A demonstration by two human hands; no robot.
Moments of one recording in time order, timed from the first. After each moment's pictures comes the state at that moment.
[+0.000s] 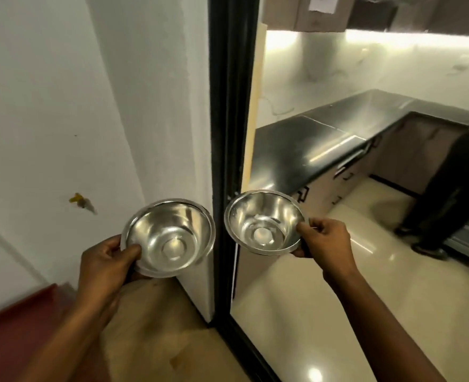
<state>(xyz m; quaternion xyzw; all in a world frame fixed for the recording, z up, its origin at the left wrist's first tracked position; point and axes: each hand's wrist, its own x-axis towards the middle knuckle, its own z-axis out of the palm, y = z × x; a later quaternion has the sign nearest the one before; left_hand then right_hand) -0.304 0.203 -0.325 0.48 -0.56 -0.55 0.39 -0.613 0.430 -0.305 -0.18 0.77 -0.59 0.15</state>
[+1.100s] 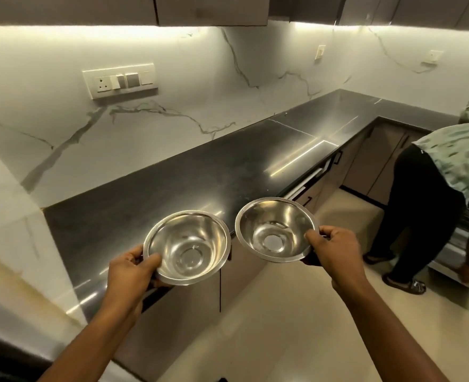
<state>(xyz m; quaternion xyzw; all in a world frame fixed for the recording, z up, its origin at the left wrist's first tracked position) -0.892 0.215 -0.354 0.45 -0.55 -0.62 0.33 -1.162 0.469 -0.317 -0.12 0.80 -0.57 0.13</state>
